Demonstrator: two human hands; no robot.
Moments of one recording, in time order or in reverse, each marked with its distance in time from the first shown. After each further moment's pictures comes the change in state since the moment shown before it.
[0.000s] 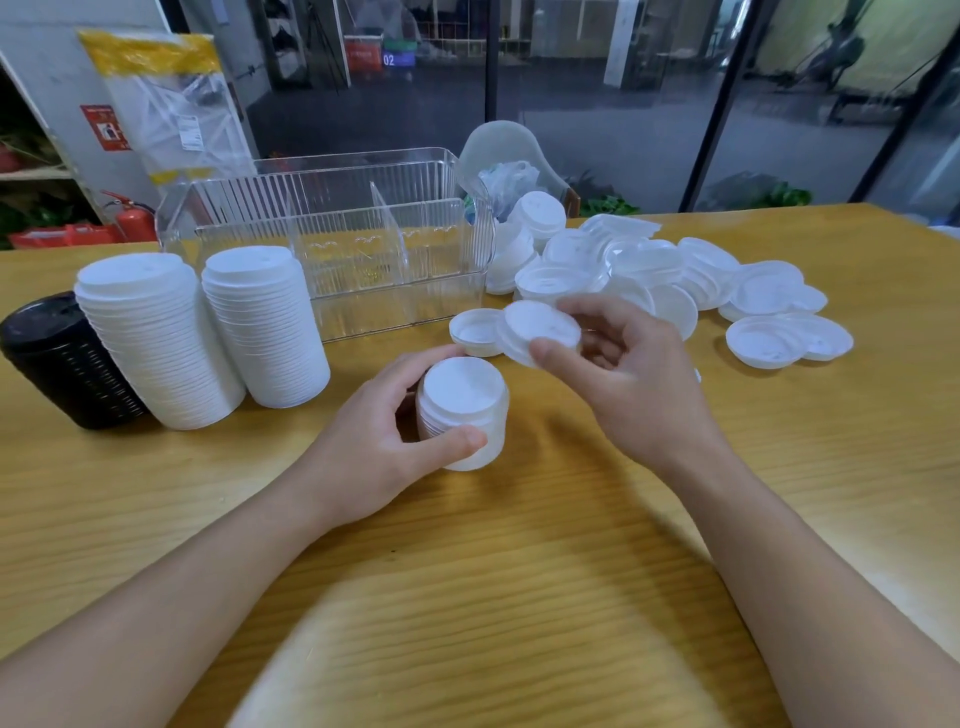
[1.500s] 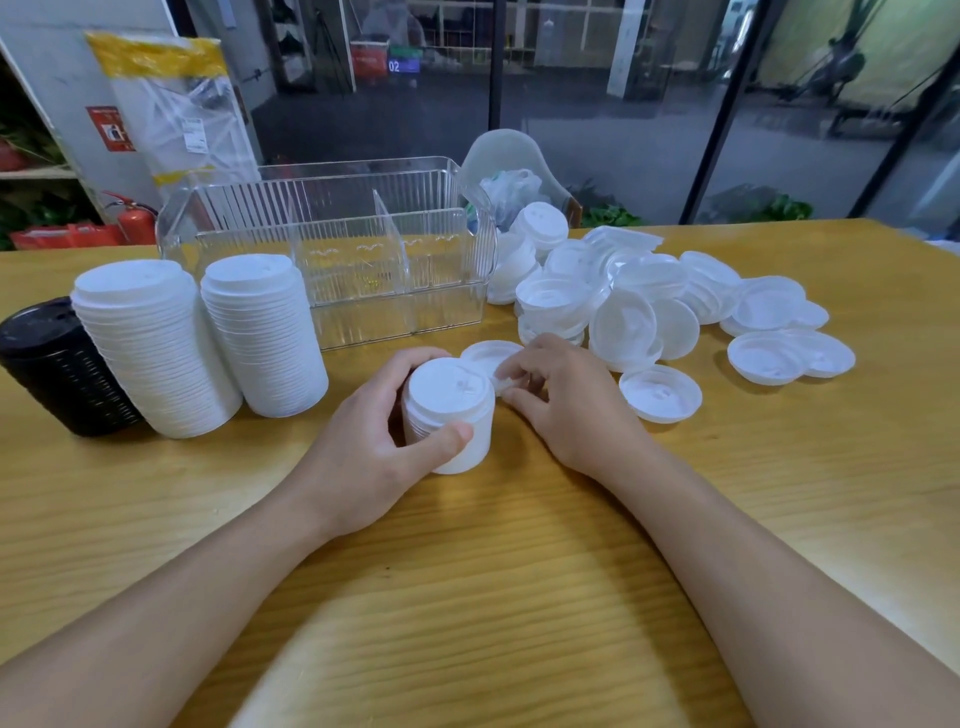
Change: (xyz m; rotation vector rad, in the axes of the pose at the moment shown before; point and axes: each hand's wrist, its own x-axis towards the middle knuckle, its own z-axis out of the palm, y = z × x) left_hand 0.002 0.002 0.000 -0.016 0.086 -0.016; right_hand 0.031 0.043 0.037 -0.495 -0.220 -0.200
